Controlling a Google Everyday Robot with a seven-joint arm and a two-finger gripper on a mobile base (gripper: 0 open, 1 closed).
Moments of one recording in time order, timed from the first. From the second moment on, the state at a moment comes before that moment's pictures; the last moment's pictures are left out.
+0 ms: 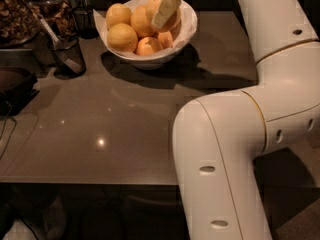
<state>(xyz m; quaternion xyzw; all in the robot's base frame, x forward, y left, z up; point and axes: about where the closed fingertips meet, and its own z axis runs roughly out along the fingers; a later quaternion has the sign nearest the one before) 0.756 -0.039 0.997 -0.56 0.76 0.07 0.32</state>
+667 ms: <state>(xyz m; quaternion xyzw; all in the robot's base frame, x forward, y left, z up) 0.744 -0.029 1.018 -0.56 0.76 0.08 0.33</state>
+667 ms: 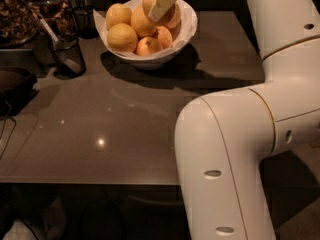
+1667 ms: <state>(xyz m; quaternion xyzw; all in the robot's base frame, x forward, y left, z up) 0.663 -0.037 1.085 -0.50 0.78 0.15 0.35</state>
